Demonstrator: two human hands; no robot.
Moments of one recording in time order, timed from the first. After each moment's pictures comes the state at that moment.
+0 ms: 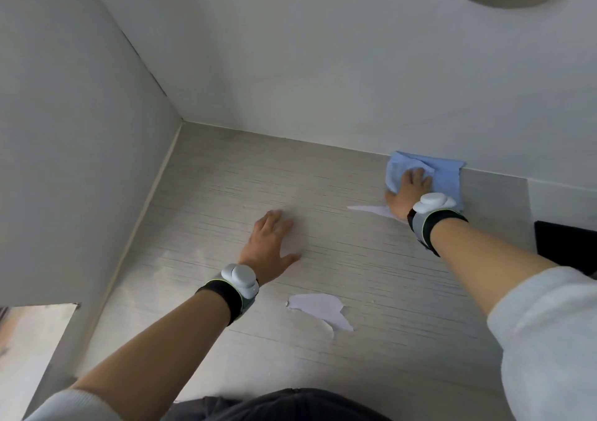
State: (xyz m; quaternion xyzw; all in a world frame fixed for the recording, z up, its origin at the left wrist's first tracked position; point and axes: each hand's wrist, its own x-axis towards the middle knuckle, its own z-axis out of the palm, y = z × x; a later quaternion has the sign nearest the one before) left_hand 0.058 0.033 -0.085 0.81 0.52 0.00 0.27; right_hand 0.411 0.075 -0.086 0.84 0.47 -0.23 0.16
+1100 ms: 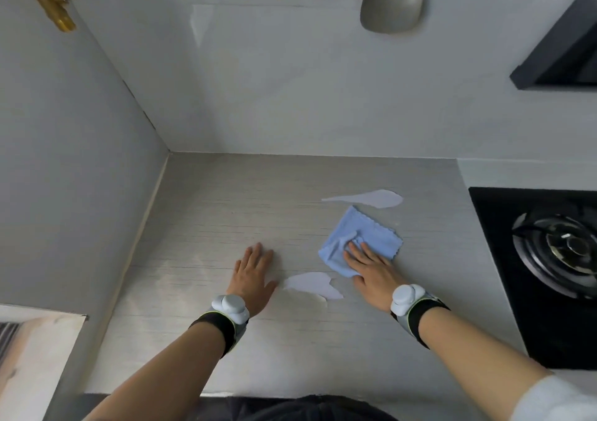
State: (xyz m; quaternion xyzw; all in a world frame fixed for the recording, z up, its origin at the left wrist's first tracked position) left_hand 0.011 -0.049 -0.094 0.83 0.50 -0.06 0.24; right_hand 0.310 -0.156 -0.077 0.70 0.67 -0.21 0.08
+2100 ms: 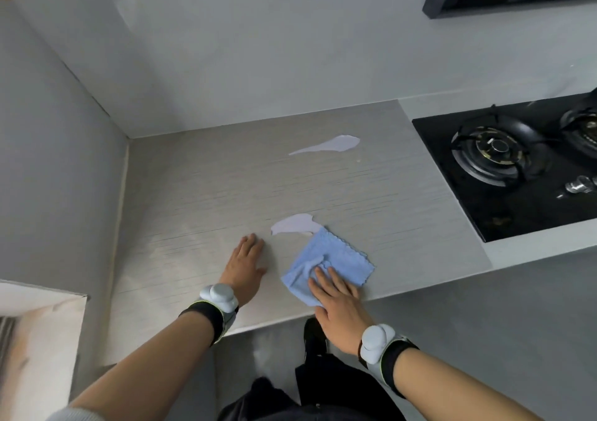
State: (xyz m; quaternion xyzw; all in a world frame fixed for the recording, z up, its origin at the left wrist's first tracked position) left_hand -0.043 -0.114 -0.105 0.88 0.40 -0.04 0.26; right_hand 0.118 -0.330 -0.087 0.78 0.58 -0.23 -0.02
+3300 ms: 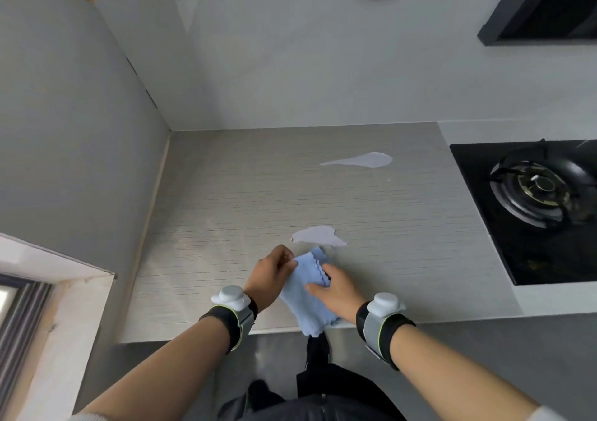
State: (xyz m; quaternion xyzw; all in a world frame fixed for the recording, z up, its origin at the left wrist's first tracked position) left_hand -0.025 -0.138 -0.068 0.75 0.45 0.11 0.47; right_hand 0.134 -0.243 -0.070 0.77 0.37 -0.45 -0.25
